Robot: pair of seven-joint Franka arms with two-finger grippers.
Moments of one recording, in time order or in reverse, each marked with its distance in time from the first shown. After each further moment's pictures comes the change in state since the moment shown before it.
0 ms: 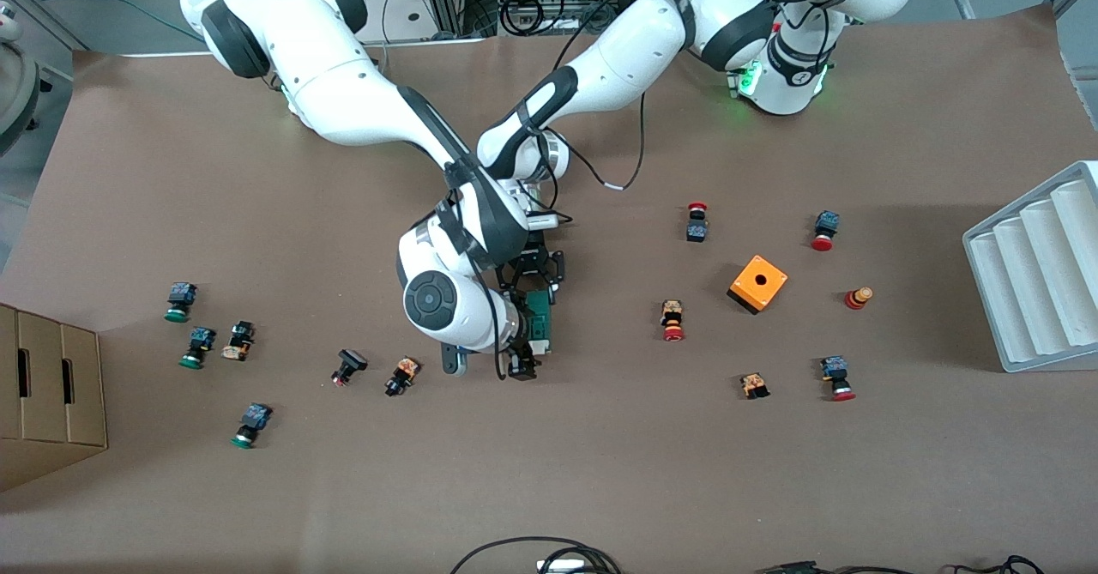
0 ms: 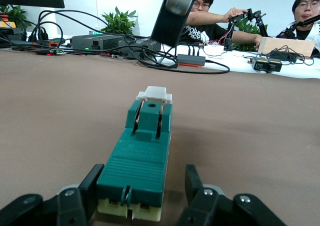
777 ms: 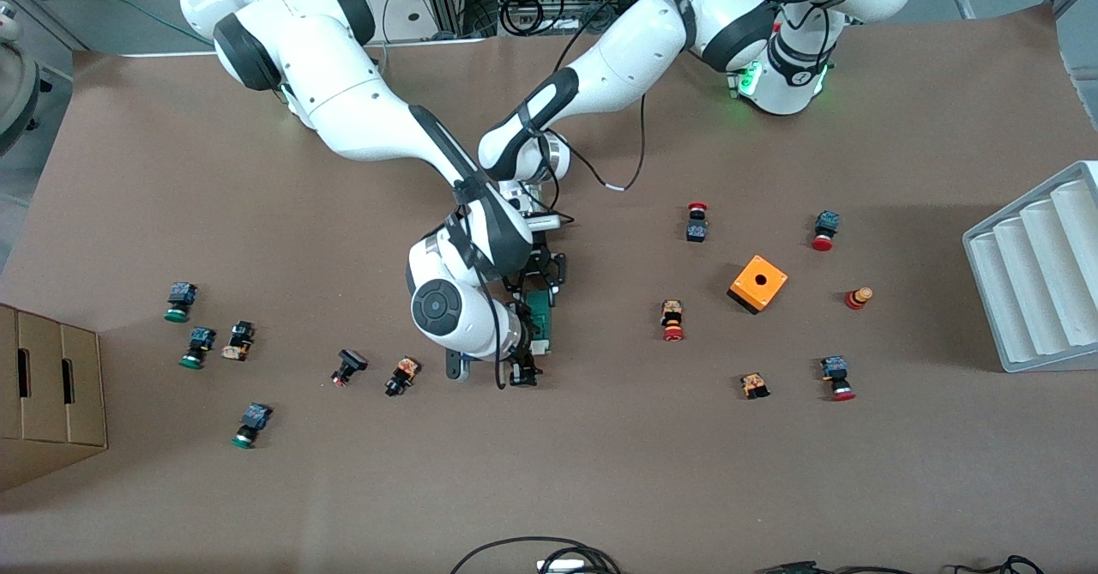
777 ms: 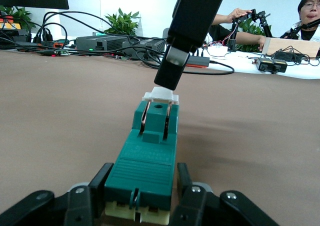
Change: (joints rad) left arm 0.006 0.001 -0.003 -0.004 -0.003 -0.011 -0.002; right arm 0.001 0.054 0.000 0.002 0.004 0.085 0.028
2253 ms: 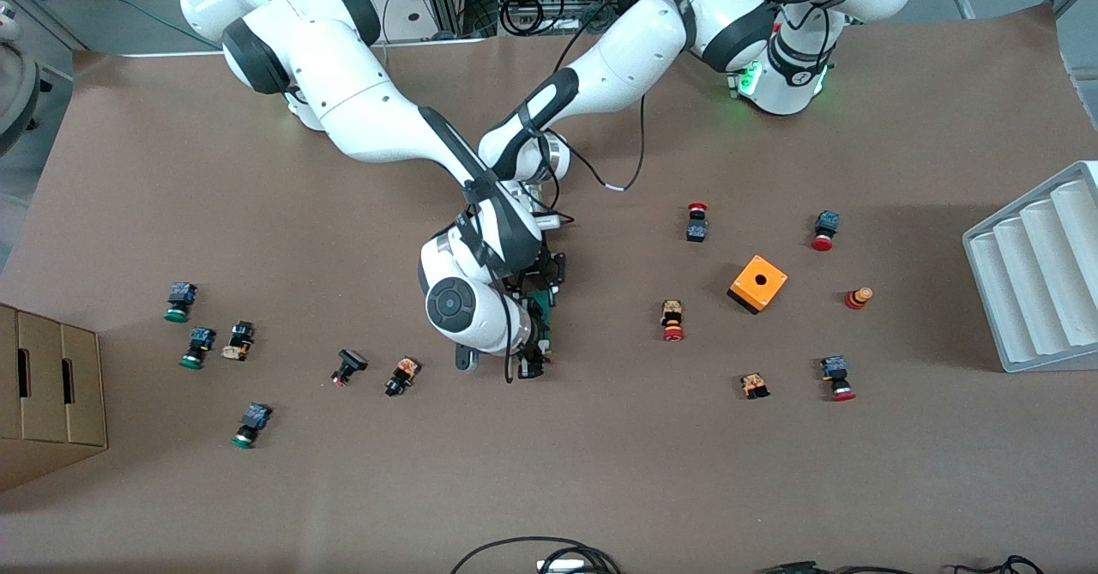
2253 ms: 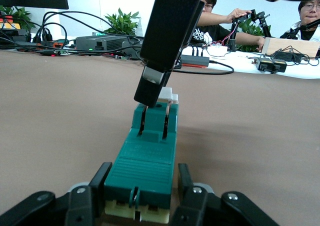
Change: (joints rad) left arm 0.002 0.002 -0.003 0.000 0.002 0.000 0.000; right arm 0.015 0.018 0.013 0.005 0.002 -0.006 0.082
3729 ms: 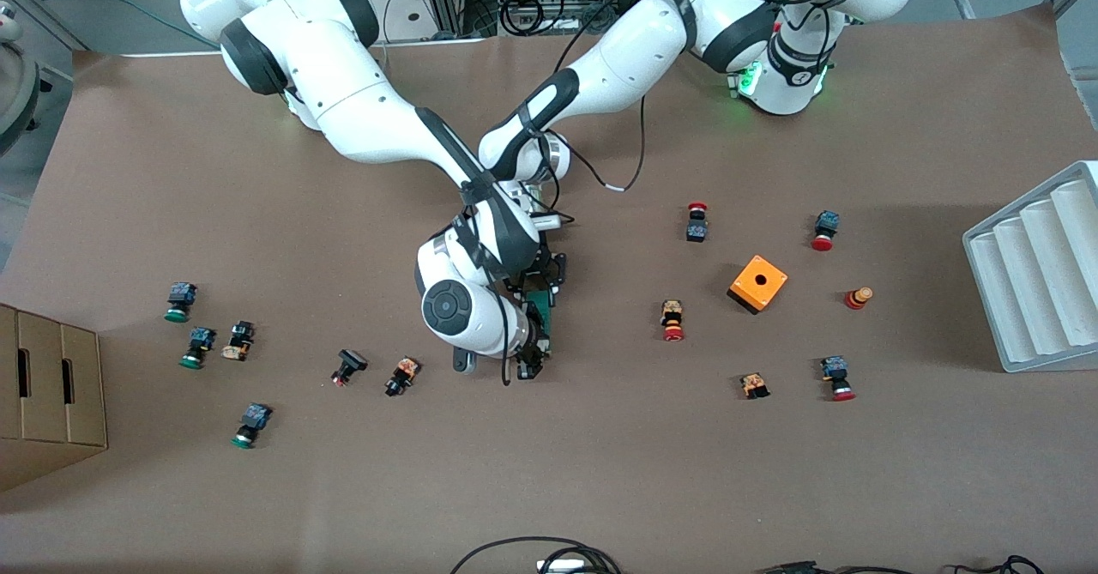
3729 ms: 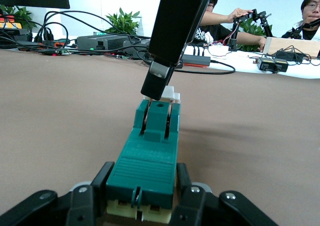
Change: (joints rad) left arm 0.004 0.001 -0.006 -0.001 0.000 -0.005 0.000; right arm -0.009 -0.001 0.001 0.010 0.001 -0.006 0.003
